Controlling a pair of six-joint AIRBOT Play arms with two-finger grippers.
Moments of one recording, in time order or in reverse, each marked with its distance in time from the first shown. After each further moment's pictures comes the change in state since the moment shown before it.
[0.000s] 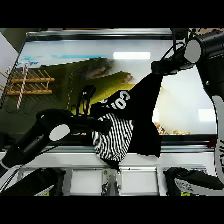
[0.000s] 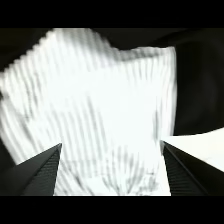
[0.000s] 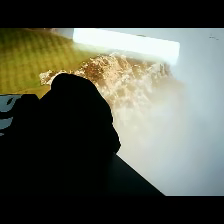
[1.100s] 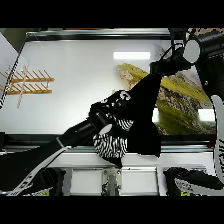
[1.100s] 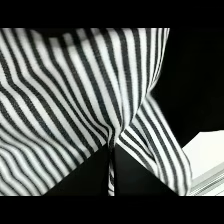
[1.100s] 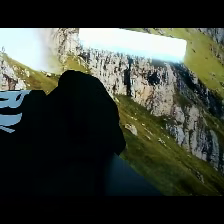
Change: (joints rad) left arm -0.151 -0.377 0.156 0.109 -0.024 0.004; right arm 0.000 -0.006 0.000 0.024 0.001 -0.005
